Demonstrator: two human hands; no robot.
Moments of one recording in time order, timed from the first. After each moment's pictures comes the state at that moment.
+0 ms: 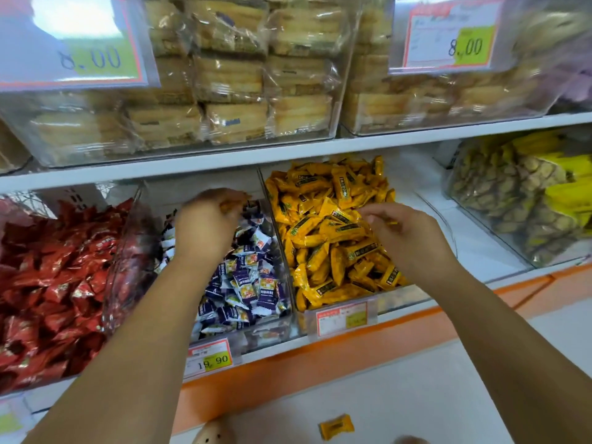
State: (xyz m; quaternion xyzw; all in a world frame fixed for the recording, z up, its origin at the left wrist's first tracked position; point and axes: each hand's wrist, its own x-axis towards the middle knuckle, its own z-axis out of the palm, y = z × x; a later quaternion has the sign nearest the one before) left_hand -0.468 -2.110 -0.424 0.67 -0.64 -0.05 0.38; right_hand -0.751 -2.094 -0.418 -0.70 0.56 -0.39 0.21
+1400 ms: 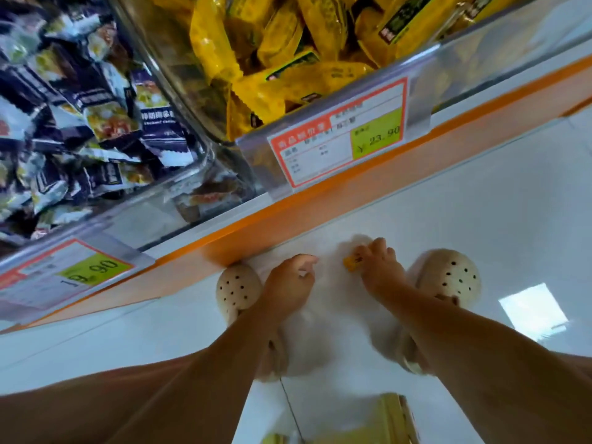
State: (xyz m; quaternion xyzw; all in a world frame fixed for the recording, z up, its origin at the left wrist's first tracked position) left_hand -0.550 -1.952 -0.733 0.68 -0.53 -0.51 0.01; right_hand -0.741 -1.952 -0.829 -0.62 0.70 0.14 0.34
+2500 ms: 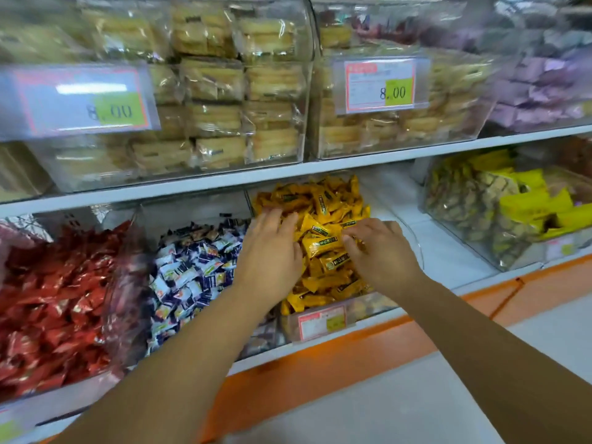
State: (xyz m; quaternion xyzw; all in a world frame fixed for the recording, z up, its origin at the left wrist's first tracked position) left_hand -0.565 -2.068 -0.410 0.61 -0.76 0.02 0.22; right_hand -0.758 -2.091 -0.431 -0.75 0.61 -0.27 0.04
